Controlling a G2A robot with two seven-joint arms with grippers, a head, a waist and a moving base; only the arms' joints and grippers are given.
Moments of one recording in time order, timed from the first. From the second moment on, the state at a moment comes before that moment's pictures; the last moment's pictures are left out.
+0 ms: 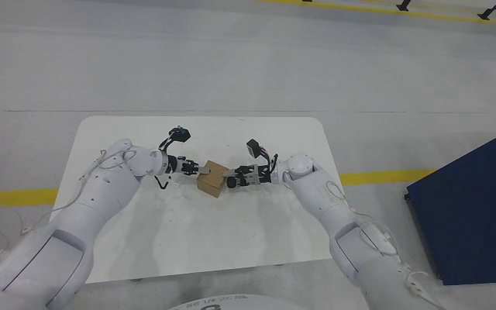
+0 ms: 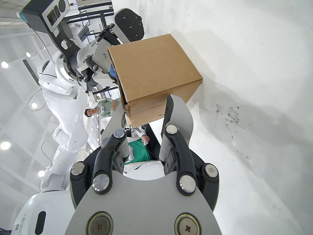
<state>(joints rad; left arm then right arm) 0.71 -1.48 -0.72 -0.55 0.43 -0.48 -0.79 -0.94 -1.21 0.94 -0.67 0.34 -0.24 1.18</state>
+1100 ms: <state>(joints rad) 0.79 -1.34 -0.98 -0.72 0.35 -0.63 -0.81 -1.12 -1.12 1.10 -0.99 0.24 -0.24 1.10</state>
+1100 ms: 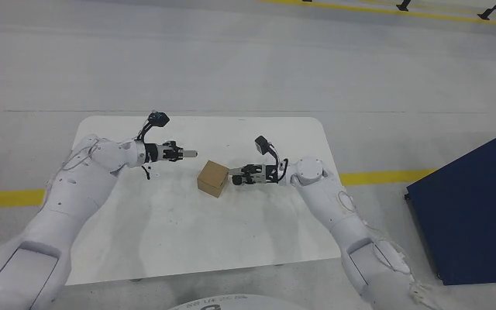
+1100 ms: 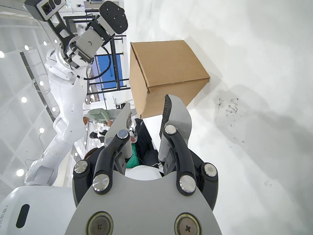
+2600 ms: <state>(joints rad) 0.92 -1.25 -1.18 -0.77 0.27 -0.67 -0.84 -0.92 -1.19 0.80 -1.24 -0.08 0.41 0.98</state>
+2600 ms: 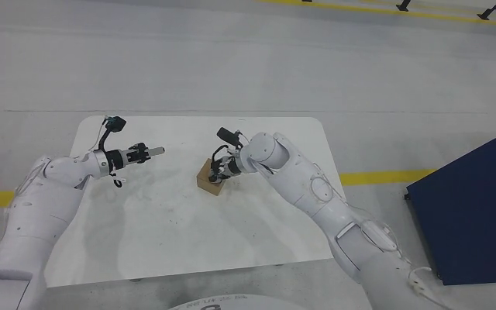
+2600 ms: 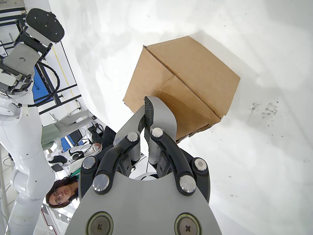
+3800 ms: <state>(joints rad) 0.92 -1.25 -1.18 -0.77 0.27 -0.67 -0.84 -1.07 -1.11 1.10 -1.10 0.08 0.21 1.05</state>
